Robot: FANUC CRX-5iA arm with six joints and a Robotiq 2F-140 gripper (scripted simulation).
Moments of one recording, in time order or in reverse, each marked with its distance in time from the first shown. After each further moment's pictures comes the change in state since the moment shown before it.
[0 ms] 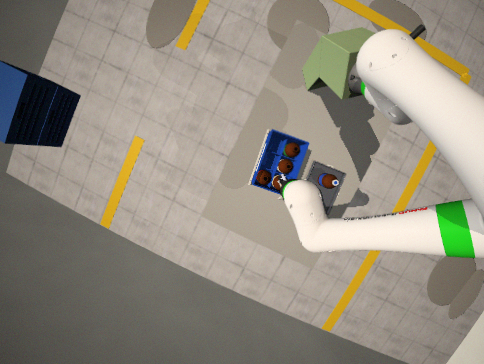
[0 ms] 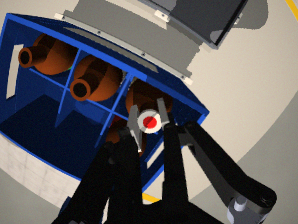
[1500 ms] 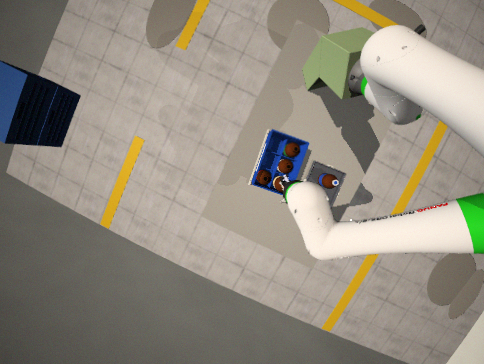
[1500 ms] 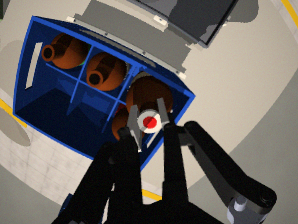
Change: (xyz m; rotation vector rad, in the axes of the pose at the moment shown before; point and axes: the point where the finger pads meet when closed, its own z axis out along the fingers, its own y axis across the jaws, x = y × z) arm 0.000 0.000 -0.054 0.000 0.000 0.000
